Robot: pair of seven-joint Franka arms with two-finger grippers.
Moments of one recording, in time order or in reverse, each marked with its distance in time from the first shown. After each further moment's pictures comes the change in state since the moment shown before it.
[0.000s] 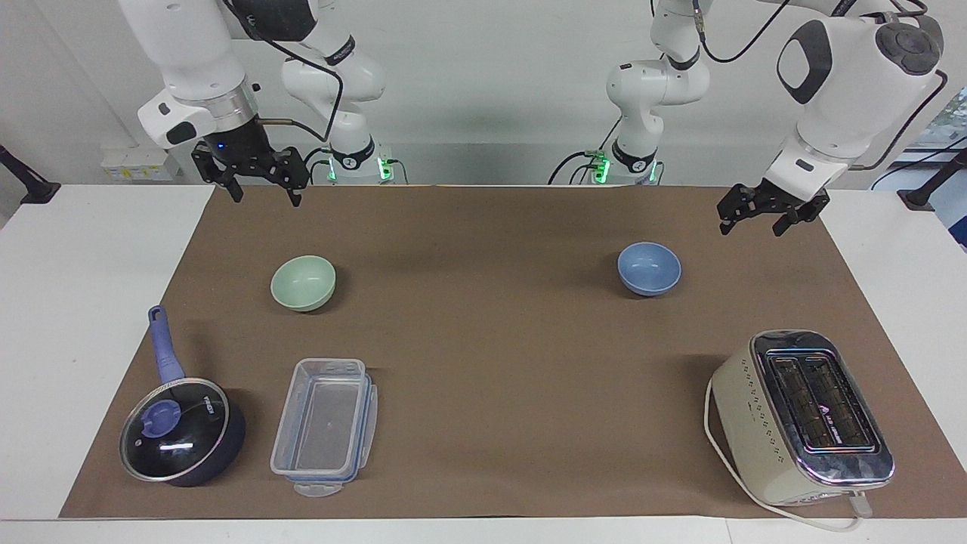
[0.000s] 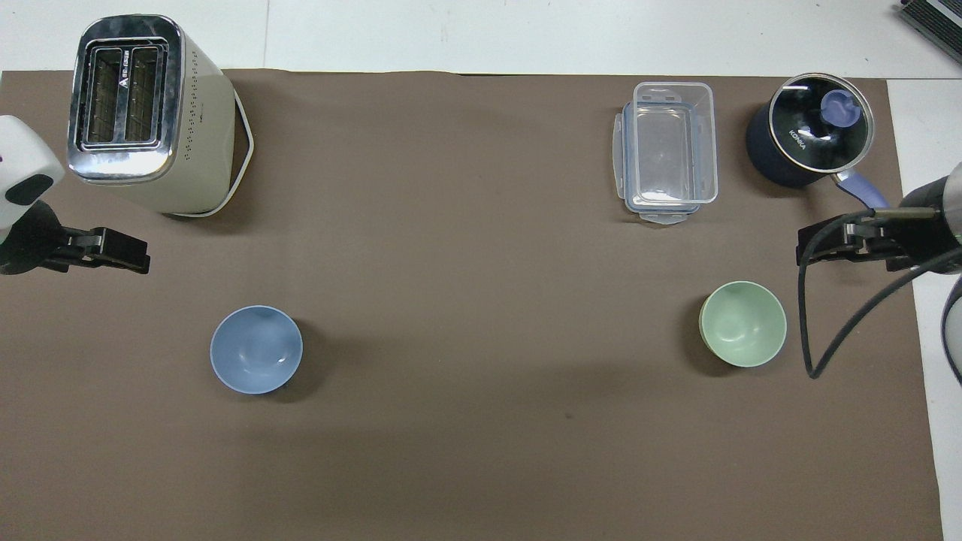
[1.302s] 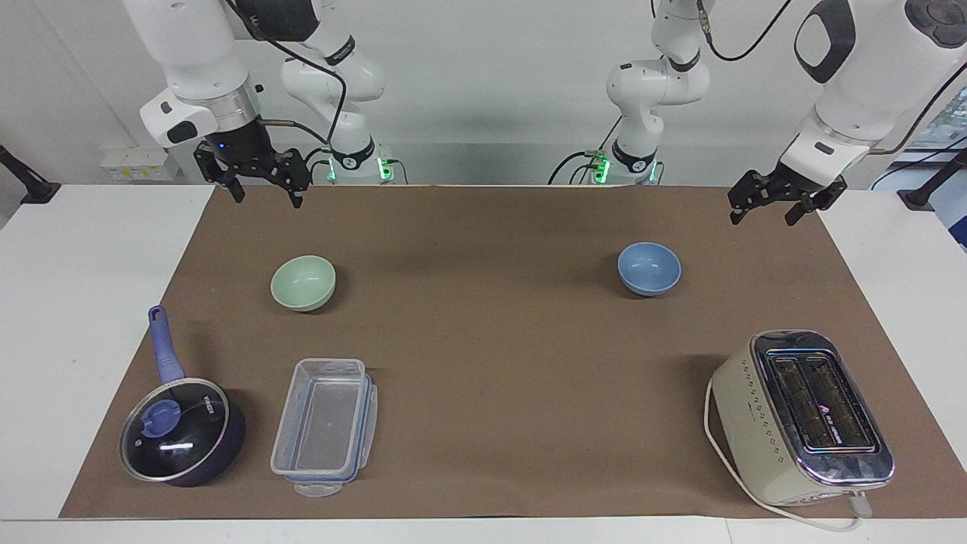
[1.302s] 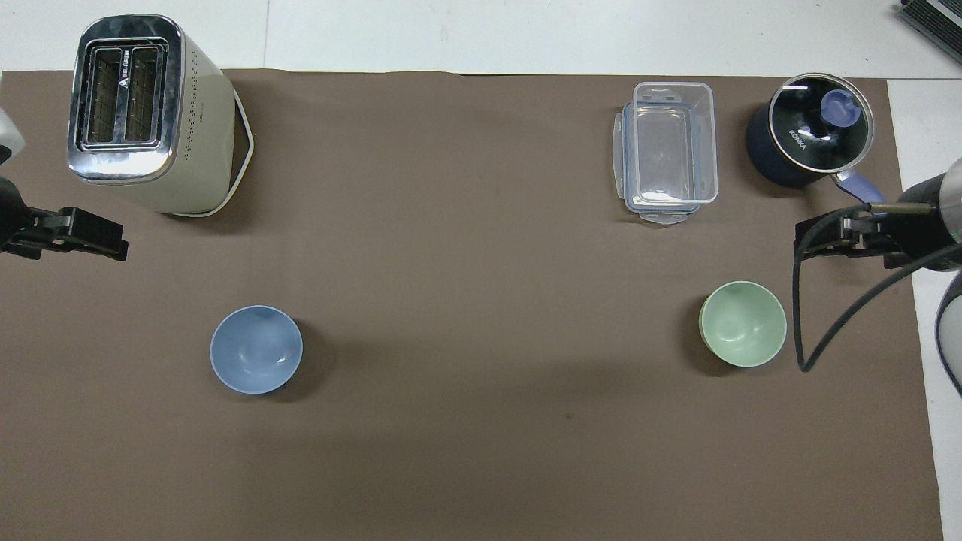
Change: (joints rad) left arm 0.000 0.046 0.000 0.168 0.000 -0.125 -0.008; right arm 0.007 -0.001 0.000 0.001 -0.004 0.017 0.037
